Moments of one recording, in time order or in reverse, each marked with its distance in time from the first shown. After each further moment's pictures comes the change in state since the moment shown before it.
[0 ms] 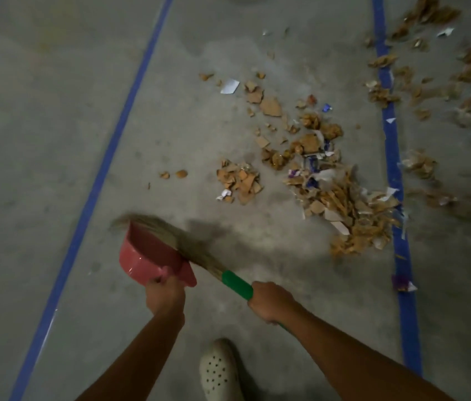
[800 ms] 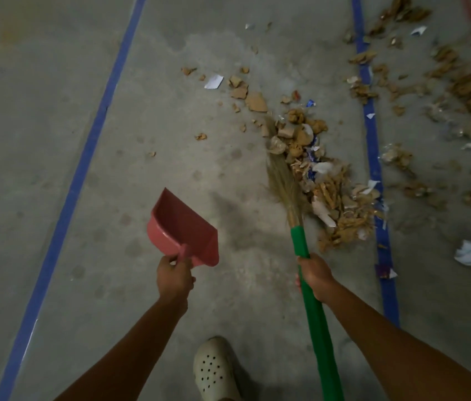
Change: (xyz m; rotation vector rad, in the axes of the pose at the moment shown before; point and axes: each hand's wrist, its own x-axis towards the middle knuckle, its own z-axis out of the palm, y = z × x) left_hand 0.000 0.023 0.021 -0.003 -0.356 0.129; right_hand 0.012 0.073 -0.047 0.920 0.452 0.384
